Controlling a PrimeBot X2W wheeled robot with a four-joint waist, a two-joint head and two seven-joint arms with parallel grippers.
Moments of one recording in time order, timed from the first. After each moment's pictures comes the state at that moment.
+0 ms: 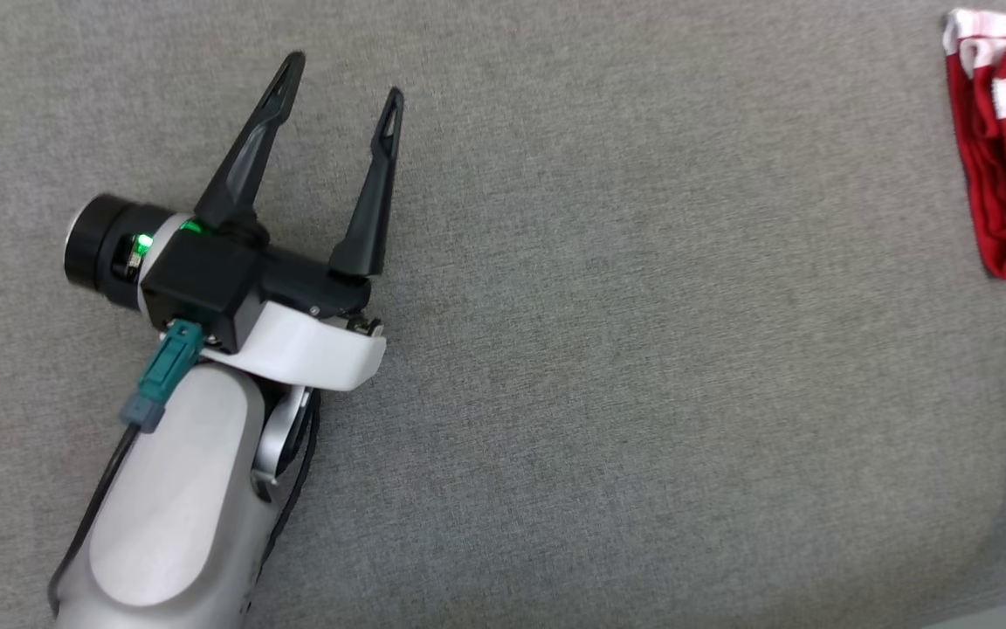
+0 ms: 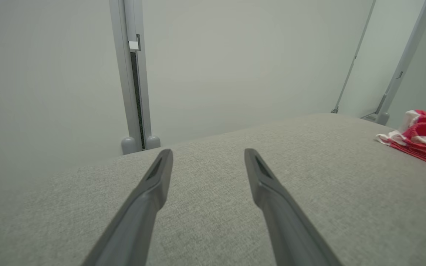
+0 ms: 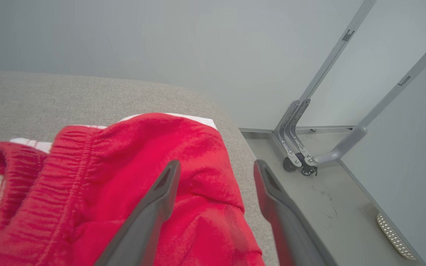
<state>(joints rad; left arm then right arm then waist) -0.54 0.13 -0.31 0.05 -0.13 -0.01 -0.21 -0.72 -0.54 0.00 0.73 0.32 0.13 -0.21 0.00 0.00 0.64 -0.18</state>
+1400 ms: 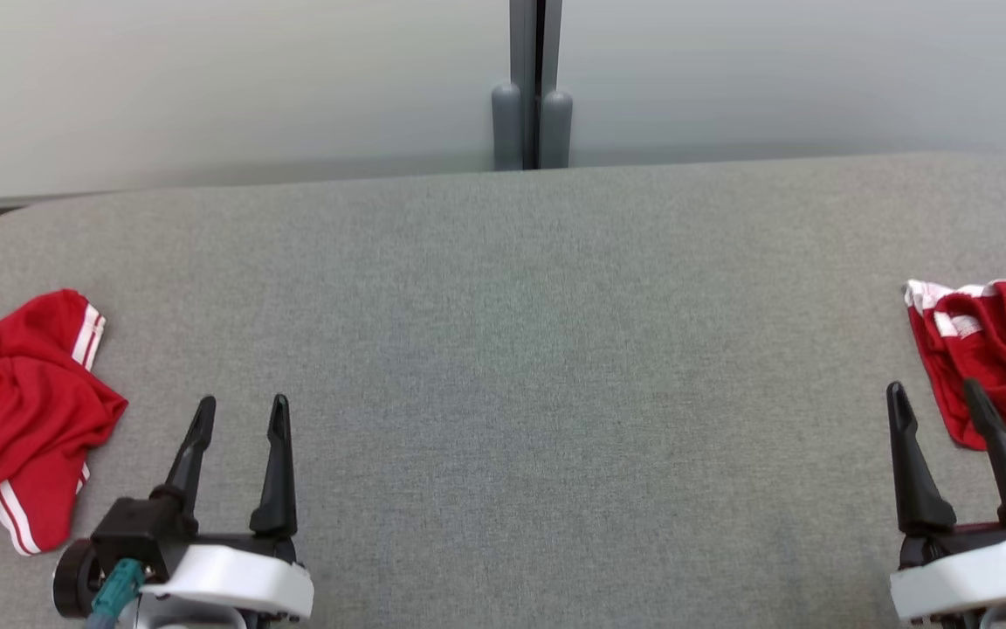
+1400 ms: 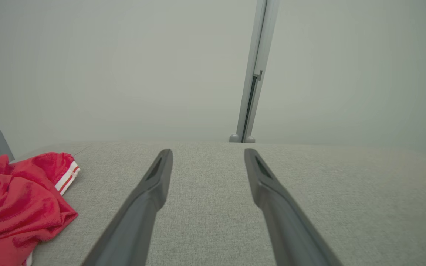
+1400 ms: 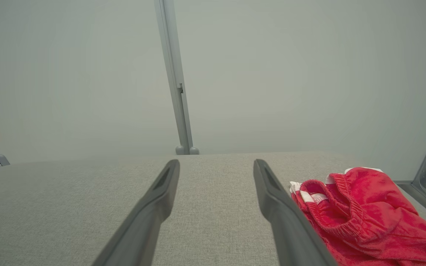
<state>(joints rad) -0.04 0.14 -0.16 0.14 -0.31 0.07 -0.26 0.05 -0.15 -0.02 -0.07 0.25 0.13 -0.05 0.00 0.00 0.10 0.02</state>
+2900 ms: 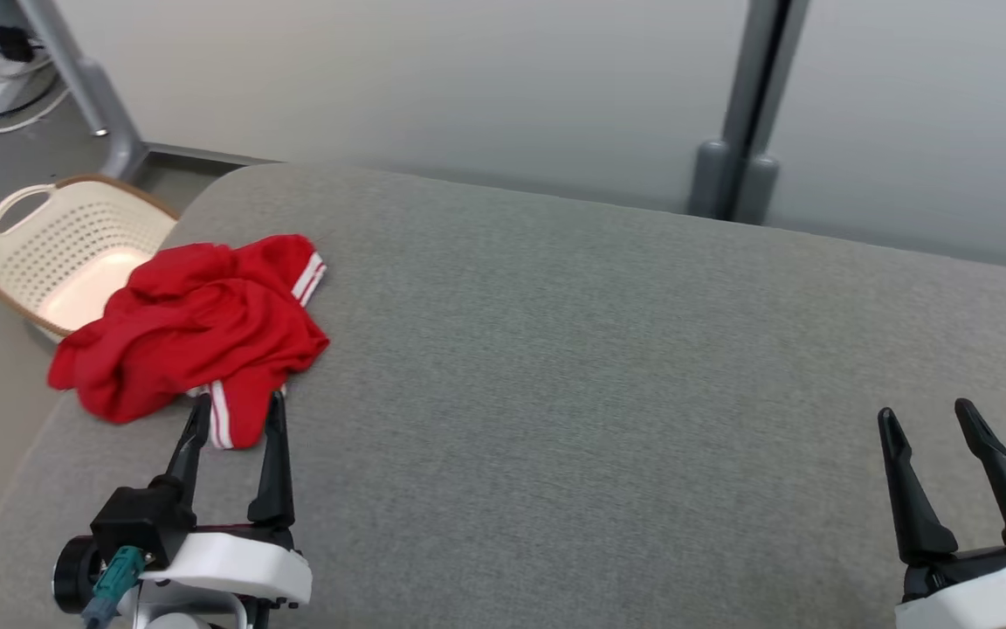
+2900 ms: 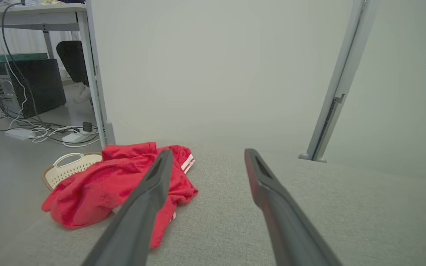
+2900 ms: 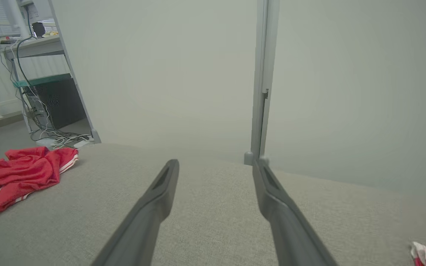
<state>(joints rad) -0.07 0.13 -0.16 0.19 -0.33 0.08 -0.26 0.14 -0.16 -0.02 -0.21 0.23 0.13 0.04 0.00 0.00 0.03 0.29</state>
